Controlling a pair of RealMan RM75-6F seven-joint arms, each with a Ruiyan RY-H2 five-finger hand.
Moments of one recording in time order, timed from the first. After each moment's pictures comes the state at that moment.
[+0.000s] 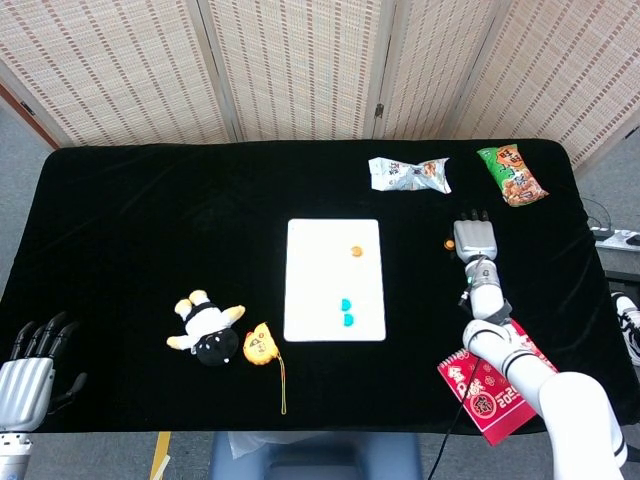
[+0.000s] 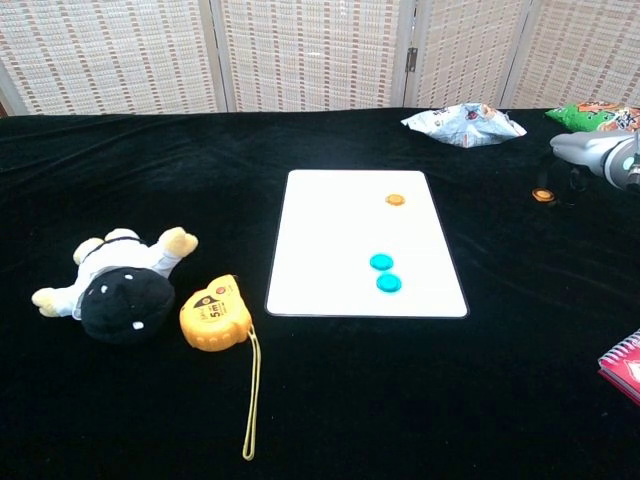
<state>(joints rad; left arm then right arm) -0.03 -1.16 -0.01 -1.65 1.52 1.51 0.15 0.87 -1.77 0.27 -0.59 -0.70 0.56 -0.47</state>
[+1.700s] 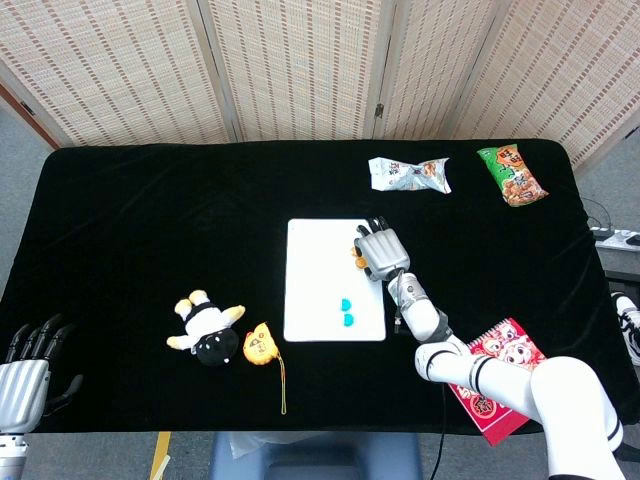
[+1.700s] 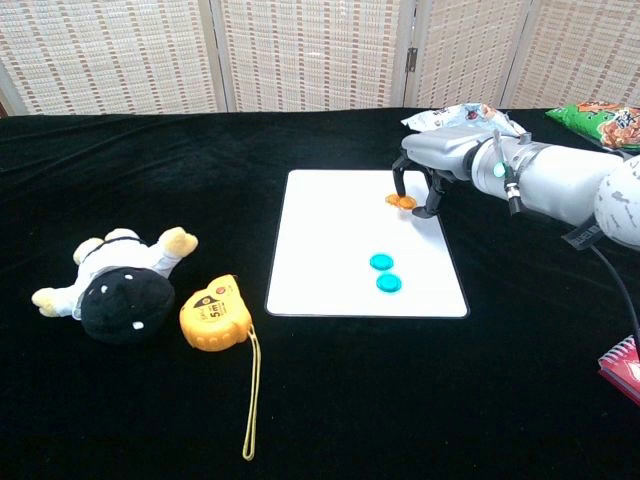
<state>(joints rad) -0.03 -1.16 0.00 -1.63 1.51 1.51 0.12 0.98 -1.73 0.24 -1.05 -0.83 0.72 -0.53</state>
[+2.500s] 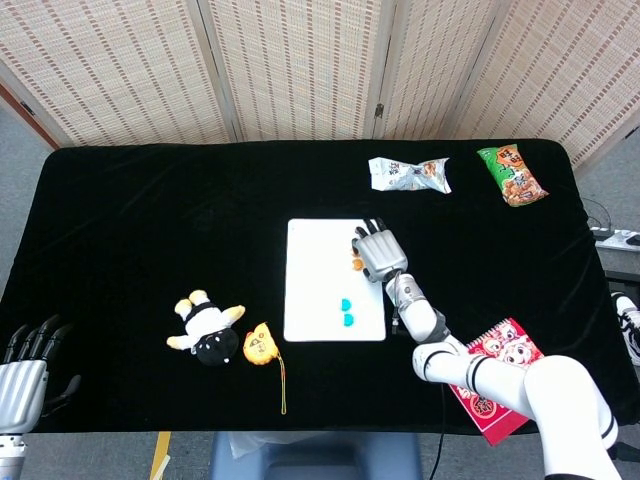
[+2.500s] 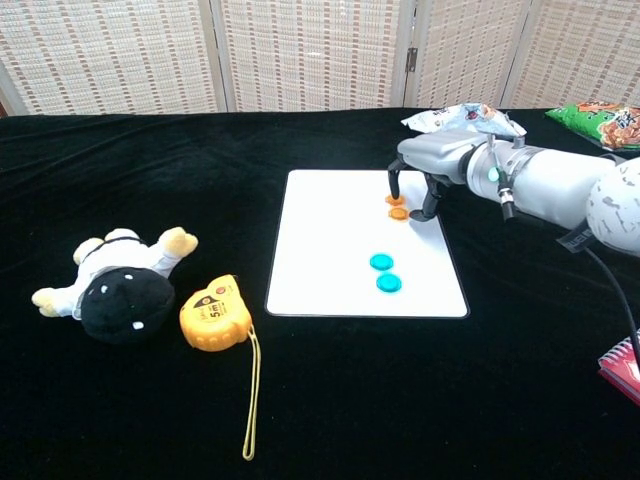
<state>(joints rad) -0.02 -1.17 0.00 -1.61 1.51 1.51 0.11 1.00 -1.74 0.22 -1.04 -0.82 0.72 -0.53</state>
